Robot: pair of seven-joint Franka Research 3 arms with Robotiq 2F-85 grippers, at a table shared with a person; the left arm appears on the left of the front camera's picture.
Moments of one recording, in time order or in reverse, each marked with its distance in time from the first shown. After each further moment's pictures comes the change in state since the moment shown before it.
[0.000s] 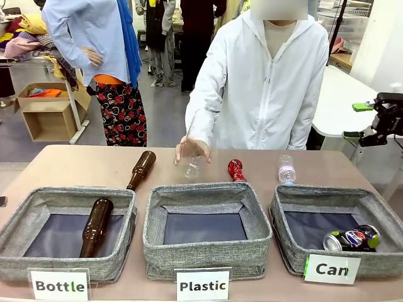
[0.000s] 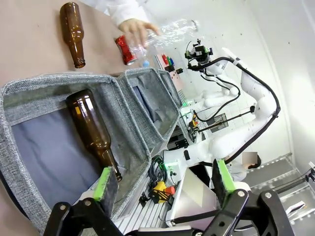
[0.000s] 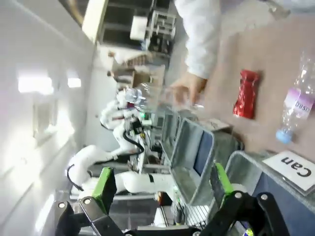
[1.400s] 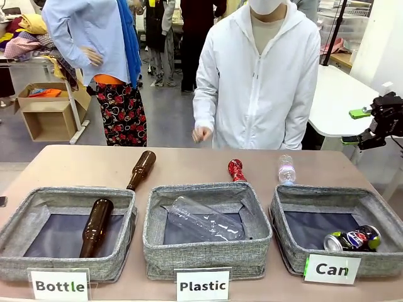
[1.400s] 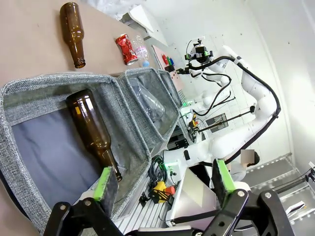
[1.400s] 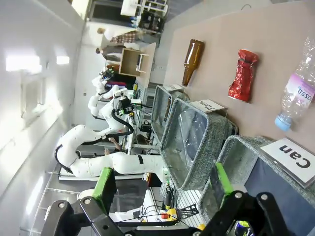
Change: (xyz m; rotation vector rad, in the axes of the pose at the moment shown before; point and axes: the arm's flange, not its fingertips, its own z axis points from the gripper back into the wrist) left arm 0.000 0.000 0.000 0.000 0.000 0.000; right arm -0.002 0.004 -0.007 -0.041 0.092 0.037
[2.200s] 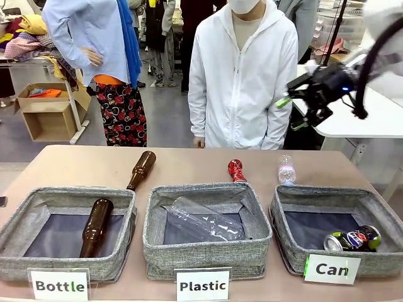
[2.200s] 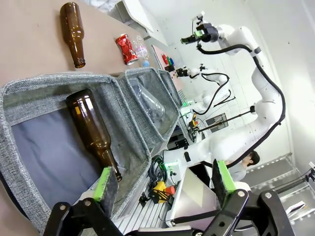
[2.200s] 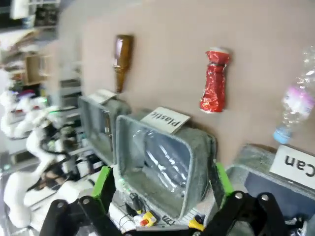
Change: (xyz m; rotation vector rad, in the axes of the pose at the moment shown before) left arm 0.000 0.000 0.000 0.000 0.001 0.000; right arm 0.089 0.096 -0.176 -0.576 0.125 -0.160
